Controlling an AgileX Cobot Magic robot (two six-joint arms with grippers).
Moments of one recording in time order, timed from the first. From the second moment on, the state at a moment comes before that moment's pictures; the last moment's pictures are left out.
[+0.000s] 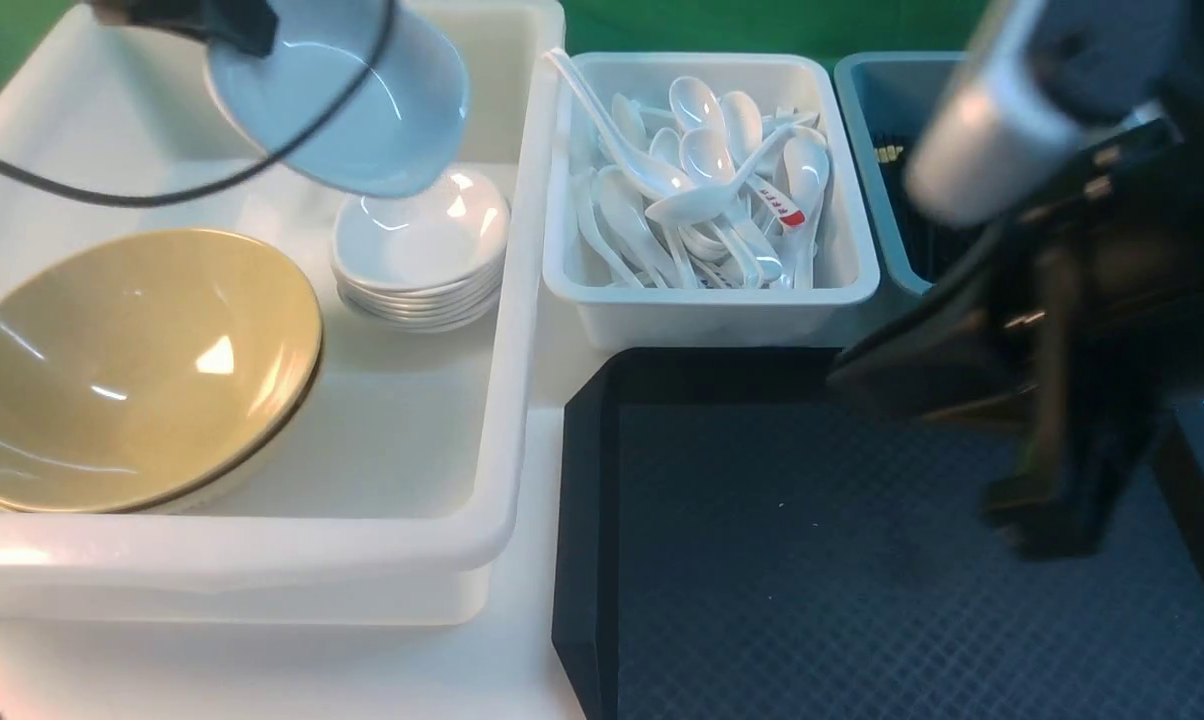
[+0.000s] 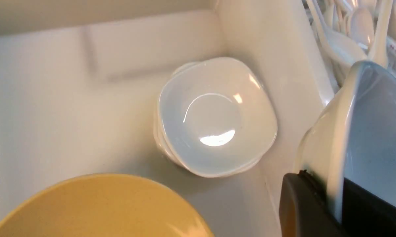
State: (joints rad) right arm 0.71 1.19 -1.26 0.23 0.99 -0.36; left arm 0.00 1.67 -1.80 -0.37 1.13 0.25
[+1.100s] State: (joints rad) right arm 0.74 1.23 -1.26 0.22 1.13 -0.30; left arm -0.07 2.09 -1.84 -0.06 0.89 0.25
